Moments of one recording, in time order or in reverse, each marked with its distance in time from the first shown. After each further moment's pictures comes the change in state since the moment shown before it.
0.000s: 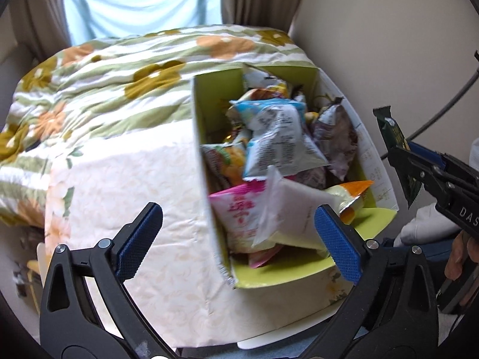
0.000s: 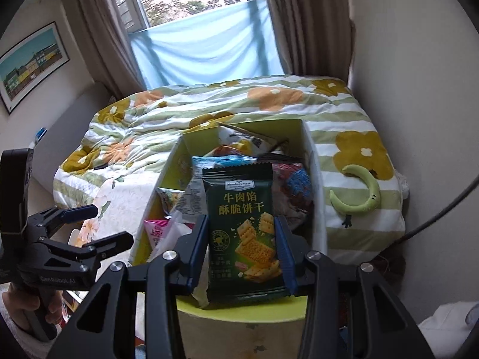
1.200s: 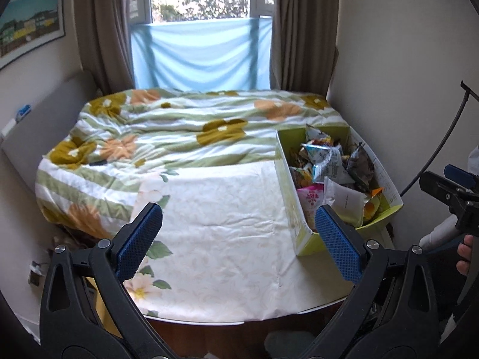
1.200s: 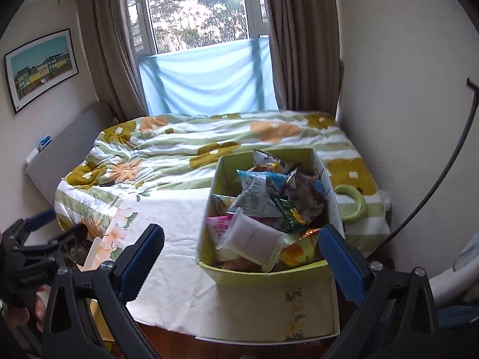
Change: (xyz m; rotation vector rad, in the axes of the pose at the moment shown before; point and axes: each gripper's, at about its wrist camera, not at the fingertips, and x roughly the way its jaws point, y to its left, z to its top) left arm -0.188 0.076 -0.097 -0.050 -0.371 0.190; right arm -0.117 0.120 -0.054 -0.009 -0.185 -0.112
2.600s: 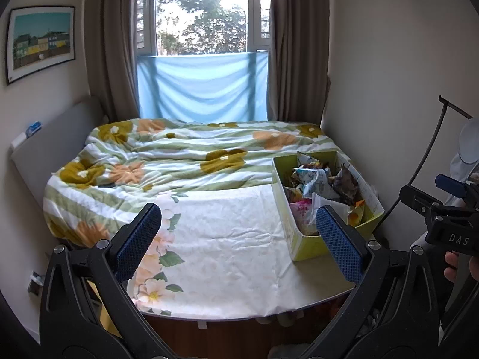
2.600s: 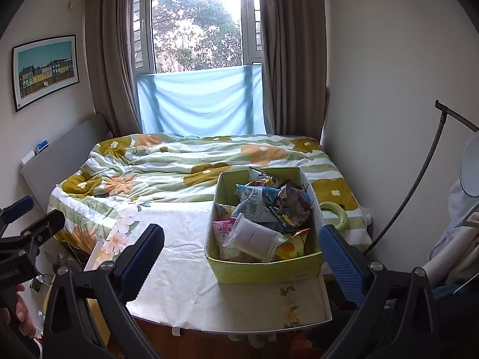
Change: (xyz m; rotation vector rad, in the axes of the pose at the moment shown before) left arm -0.076 0.006 -0.020 0.001 -0.137 -0.009; right arm -0.061 0.031 -0.025 -0.018 -0.114 -0.082
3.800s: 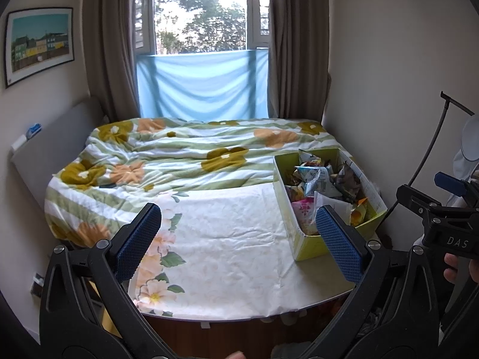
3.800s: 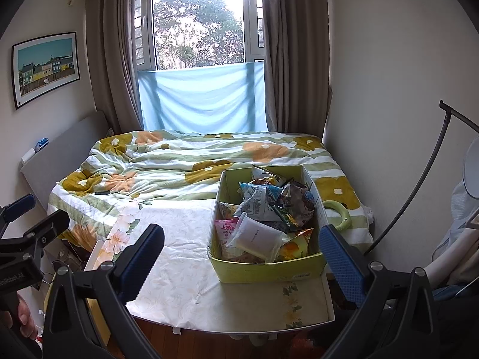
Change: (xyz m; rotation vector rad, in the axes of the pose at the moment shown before) left arm 0.004 0.004 0.001 0.004 0.011 0.000; right arm 0.007 0.009 -0.005 -0.007 0.005 0.002
